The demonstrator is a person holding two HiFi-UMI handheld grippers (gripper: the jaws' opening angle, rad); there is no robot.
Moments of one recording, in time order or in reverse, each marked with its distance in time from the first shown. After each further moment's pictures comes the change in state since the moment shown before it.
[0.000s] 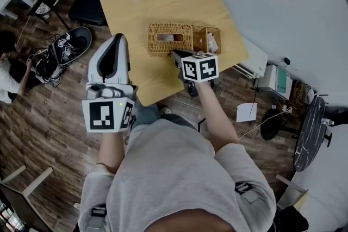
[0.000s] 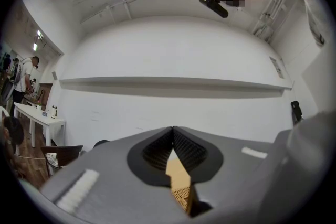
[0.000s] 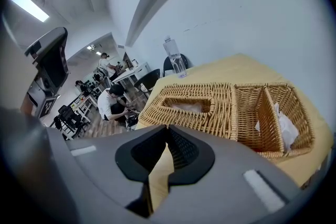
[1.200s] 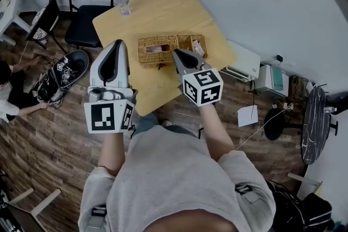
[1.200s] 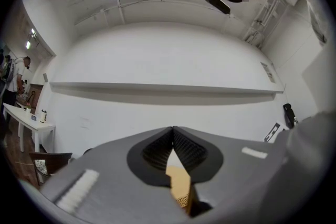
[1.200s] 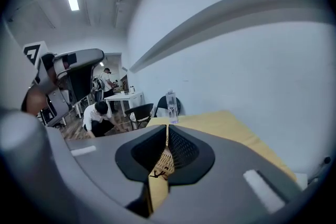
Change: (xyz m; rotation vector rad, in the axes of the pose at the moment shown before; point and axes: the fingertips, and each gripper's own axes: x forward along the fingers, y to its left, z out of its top) left arm 0.009 -0.035 0.031 0.015 -0.071 -0.082; right arm -0.114 0.028 0.074 -0.215 -0.433 -0.156
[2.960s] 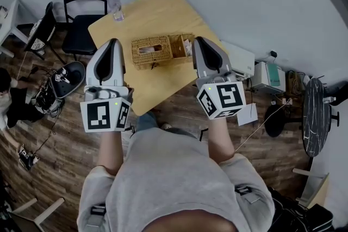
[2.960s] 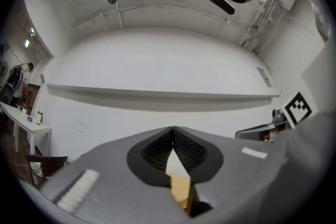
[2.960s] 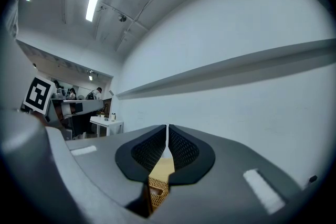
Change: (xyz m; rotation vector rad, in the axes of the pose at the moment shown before) left arm -0.010 -0.021 0.028 -0.005 -0.055 -0.030; right arm -0.129 -0.010 0.116 -0.125 -0.442 -0.210
